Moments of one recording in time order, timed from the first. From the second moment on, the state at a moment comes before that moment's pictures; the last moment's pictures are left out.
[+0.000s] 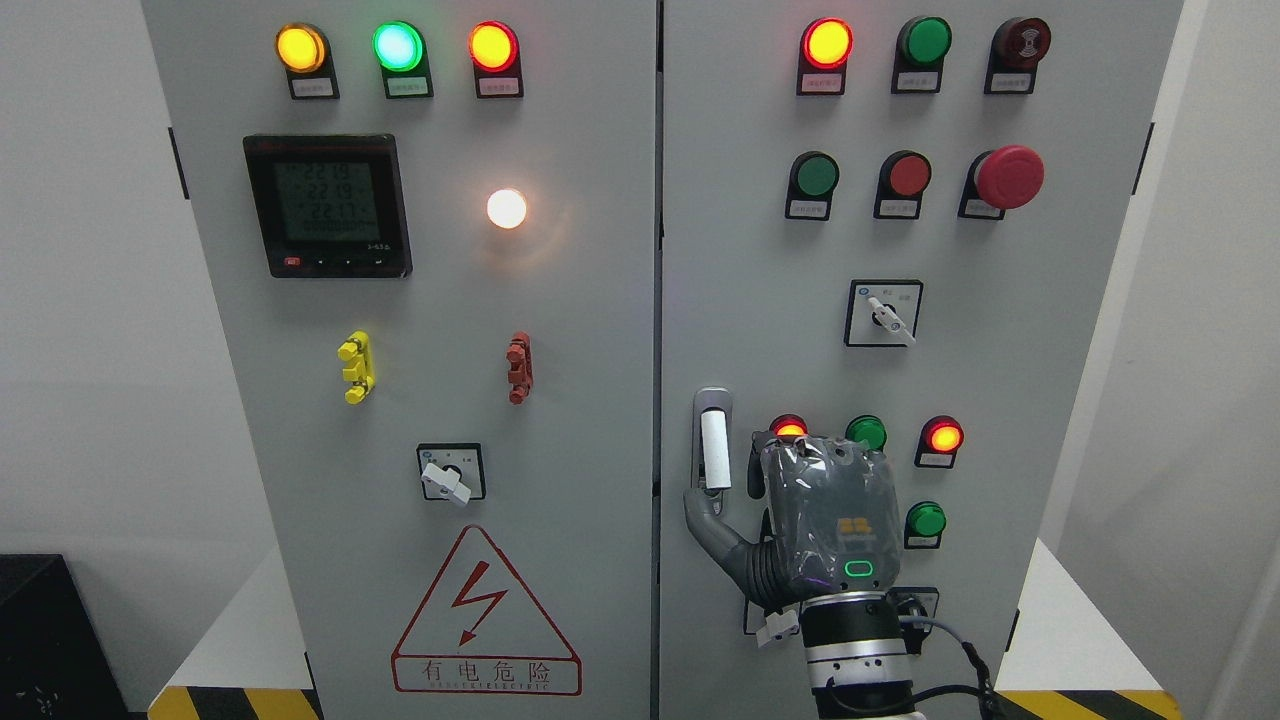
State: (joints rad) left arm -0.08 -0.11 0.00 0.00 0.08 -0.07 -0.06; right arm -0.45 0.13 0.27 -1.78 1.45 0.20 -0.06
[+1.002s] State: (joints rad) left arm -0.08 -0.11 0.00 0.00 0.08 -0.07 -0.06; right arm -0.46 0.14 0.26 -1.77 1.45 0.20 -0.07
